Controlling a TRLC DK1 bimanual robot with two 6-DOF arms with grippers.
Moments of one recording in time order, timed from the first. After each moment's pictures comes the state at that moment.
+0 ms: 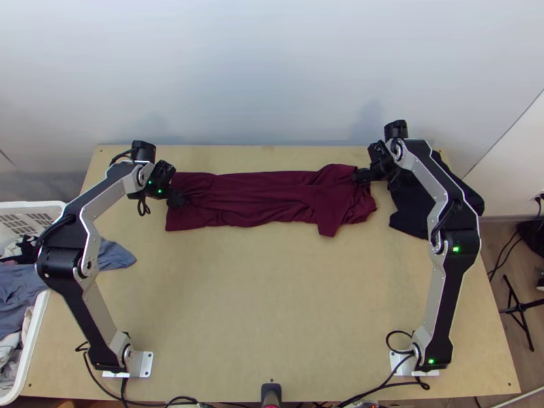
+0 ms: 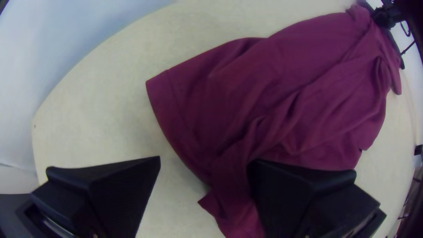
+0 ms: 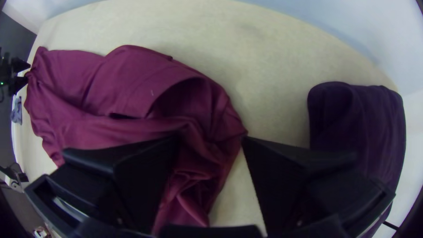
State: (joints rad) left arm -0.02 1.99 1.49 -0.58 0.08 0.44; right arm 0.08 2.26 1.92 -0.83 -0.17 -0.21
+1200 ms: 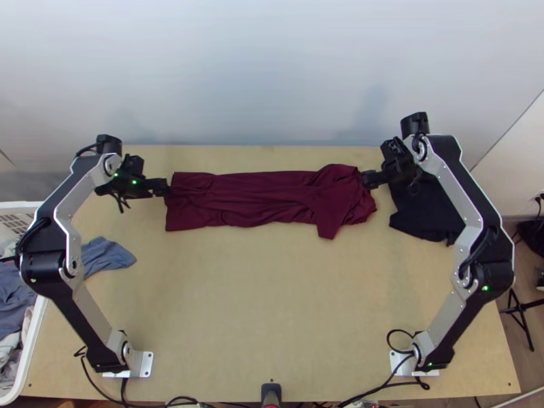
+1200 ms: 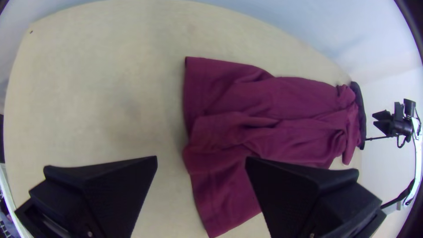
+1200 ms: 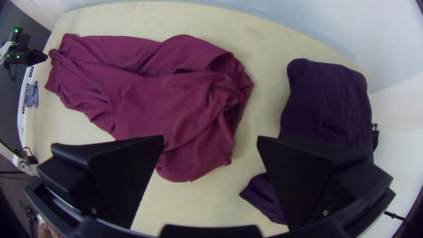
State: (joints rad) left arm 0.14 1.98 1.58 -0.80 0.37 0.11; right arm 0.10 1.91 1.74 -1.00 -0.15 -0.21
